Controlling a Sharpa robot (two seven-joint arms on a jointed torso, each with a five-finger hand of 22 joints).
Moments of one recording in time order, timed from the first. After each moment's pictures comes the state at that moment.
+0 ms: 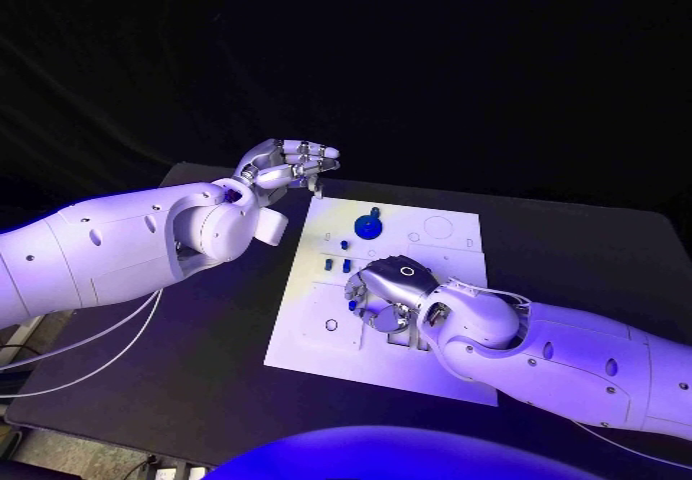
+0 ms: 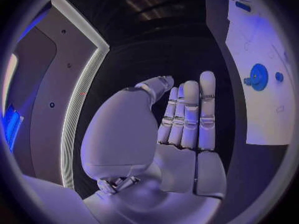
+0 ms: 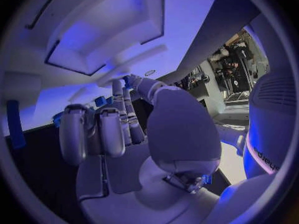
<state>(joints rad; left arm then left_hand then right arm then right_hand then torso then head) 1.23 -0.87 -0.06 1.46 -0.05 -0.19 0.39 1.42 -0.22 0.51 0.05 0.32 0.93 0.18 0.27 0.27 1.00 0.11 0.38 0.14 1.10 0.03 1.14 0.45 0.18 1.08 0.12 0.86 0.67 1.05 -0.58 -0.15 1.58 -1.76 -0.38 -0.16 1.27 -0.23 0.63 0.04 0.09 0.98 0.17 0.22 0.37 1.15 0.10 0.10 0.15 1.47 0.01 1.43 1.22 0.04 1.47 0.11 1.37 1.31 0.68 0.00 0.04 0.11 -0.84</state>
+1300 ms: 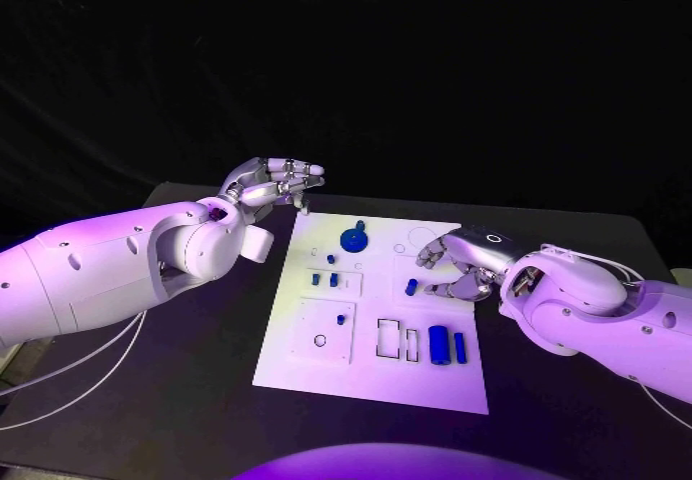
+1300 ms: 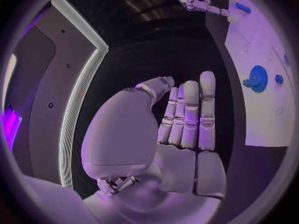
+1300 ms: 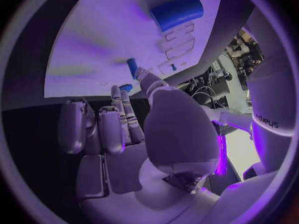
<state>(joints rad) 1.23 -0.88 -0.06 1.46 -0.04 -0.19 0.38 1.42 -0.21 0.51 0.05 0.32 0.92 0.18 0.28 0.27 0.99 0.11 0.38 0.14 1.10 0.03 1.14 0.45 0.18 1.08 0.12 0.86 0.67 1.18 -0.90 -0.13 1.68 -1.64 -0.32 -0.15 1.32 -0.21 0.30 0.08 0.15 0.92 0.13 0.16 0.34 1.01 0.10 0.15 0.08 1.47 0.02 1.39 1.14 0.05 1.44 0.12 1.25 1.31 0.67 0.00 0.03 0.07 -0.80</state>
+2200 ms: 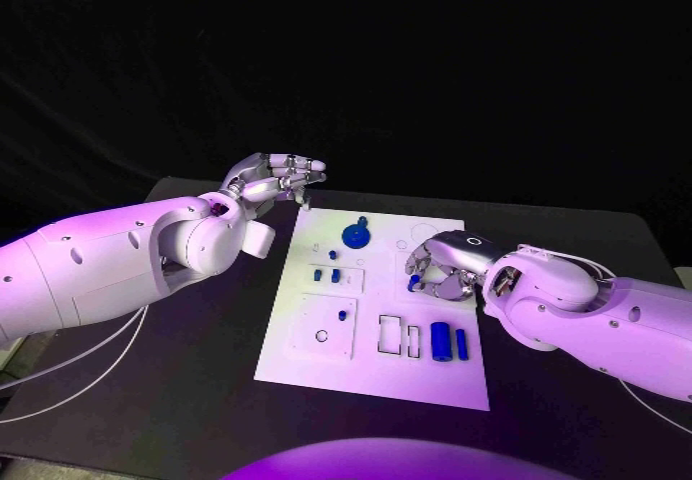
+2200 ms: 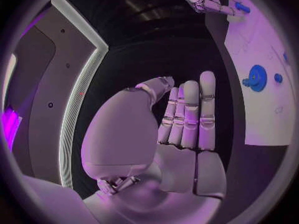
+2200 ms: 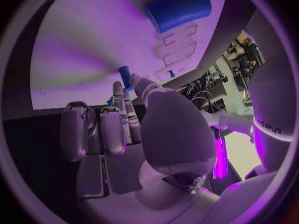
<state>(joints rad) 1.23 -0.88 -0.06 1.46 -0.04 -0.19 0.38 1.42 -0.21 0.51 0.05 0.32 0.92 0.18 0.28 0.27 0.99 0.11 0.39 0.14 1.10 0.03 1.14 0.45 0.18 1.08 0.12 0.86 0.67 1.16 -0.82 -0.13 1.61 -1.64 -0.29 -0.13 1.36 -0.17 0.43 0.11 0.08 0.99 0.13 0.16 0.33 1.13 0.08 0.20 0.08 1.47 0.00 1.40 1.16 0.05 1.46 0.11 1.33 1.31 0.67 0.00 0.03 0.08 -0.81</state>
